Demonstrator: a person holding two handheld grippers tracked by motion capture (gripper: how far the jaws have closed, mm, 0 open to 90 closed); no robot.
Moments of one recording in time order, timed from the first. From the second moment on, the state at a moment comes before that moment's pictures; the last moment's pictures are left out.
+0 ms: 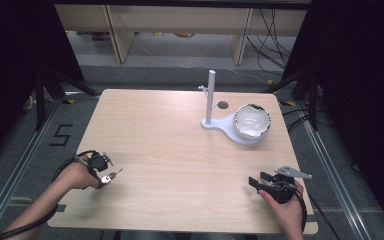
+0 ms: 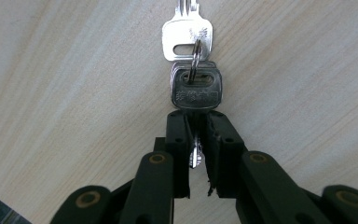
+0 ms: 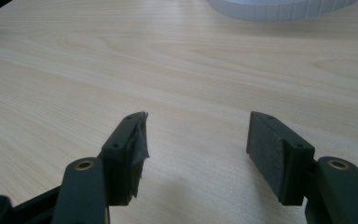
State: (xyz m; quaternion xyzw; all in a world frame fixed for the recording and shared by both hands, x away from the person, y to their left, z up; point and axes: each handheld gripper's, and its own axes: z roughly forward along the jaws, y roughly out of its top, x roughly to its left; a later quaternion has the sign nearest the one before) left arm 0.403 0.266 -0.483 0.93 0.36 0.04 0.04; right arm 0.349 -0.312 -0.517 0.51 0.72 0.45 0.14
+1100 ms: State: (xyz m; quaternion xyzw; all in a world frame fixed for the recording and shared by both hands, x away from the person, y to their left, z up) left arm 0.416 0.260 -0.481 0.95 0.31 0.01 -0.01; right arm 0.351 -0.312 -0.519 0.51 0.72 0.45 0.13
